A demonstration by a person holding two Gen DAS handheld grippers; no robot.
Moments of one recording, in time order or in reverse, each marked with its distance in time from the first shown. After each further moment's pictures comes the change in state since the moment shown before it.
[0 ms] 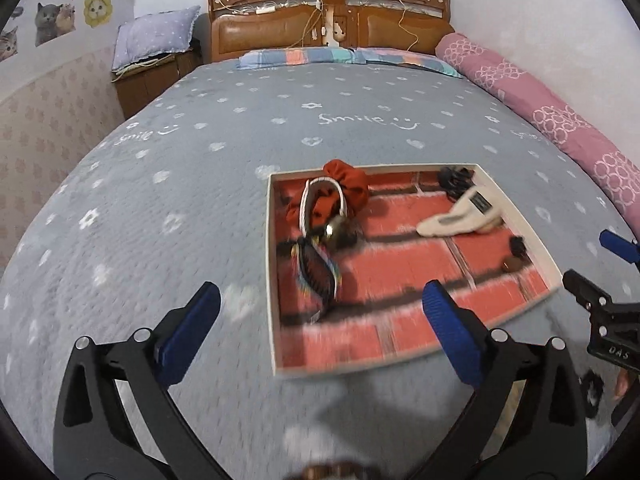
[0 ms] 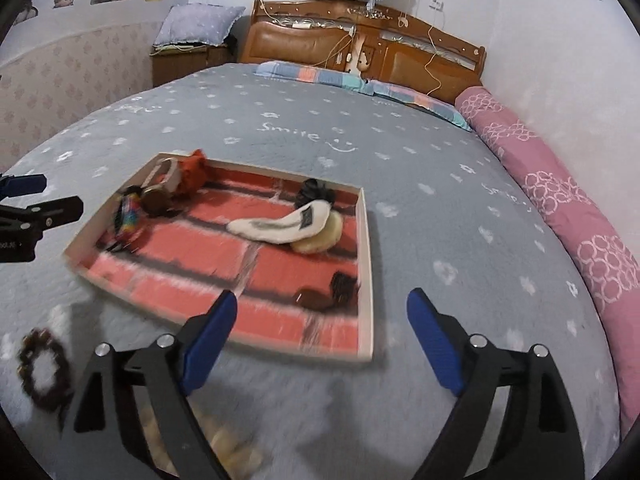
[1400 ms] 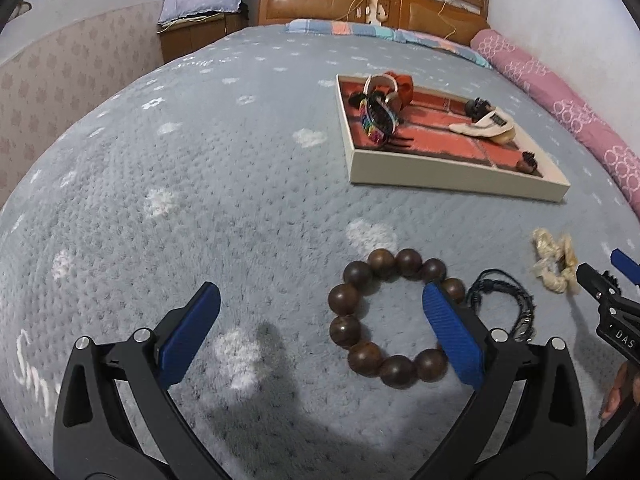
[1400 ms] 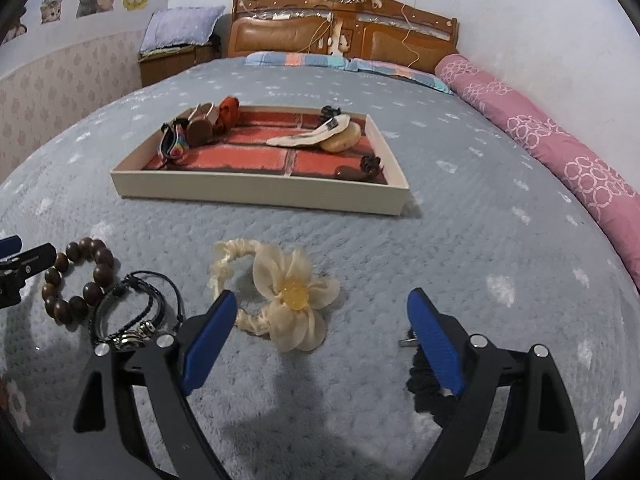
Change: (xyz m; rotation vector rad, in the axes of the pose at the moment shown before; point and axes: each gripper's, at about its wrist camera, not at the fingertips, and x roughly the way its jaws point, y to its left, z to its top) left arm -0.047 0.041 -0.145 -0.125 0.076 0.068; right arm -0.043 0.046 -0.111 0.115 0.035 -0.024
